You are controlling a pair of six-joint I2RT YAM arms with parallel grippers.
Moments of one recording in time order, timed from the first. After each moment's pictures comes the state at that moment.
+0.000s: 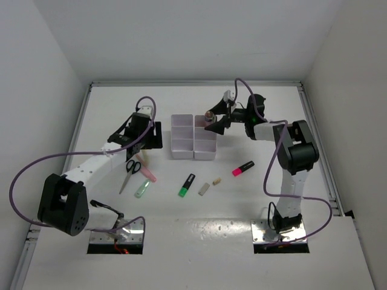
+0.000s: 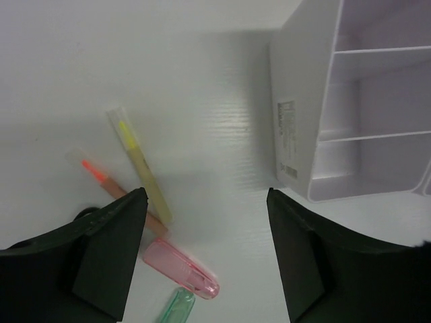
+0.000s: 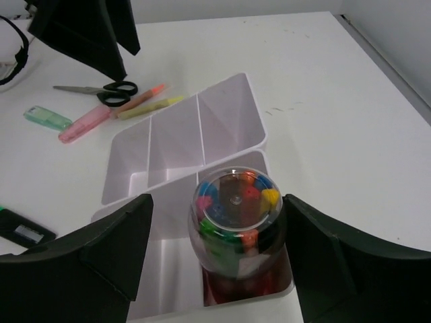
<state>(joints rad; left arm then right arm) -0.36 1.31 0.87 -0.30 -0.14 -0.31 0.20 2.05 1.07 0.93 -1.24 -0.06</state>
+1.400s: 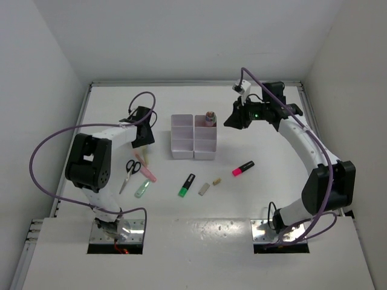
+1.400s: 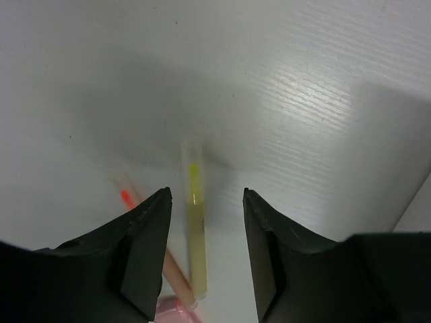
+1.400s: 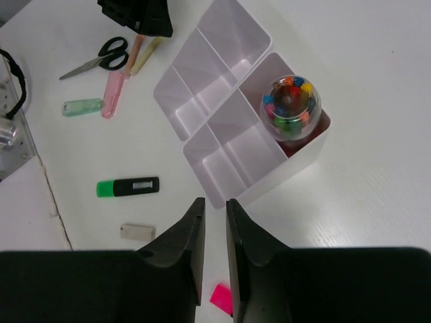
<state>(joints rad) -0.23 1.74 1.08 -0.40 -0.31 -0.52 0.19 1.52 1.26 -0.49 -0.81 -0.29</state>
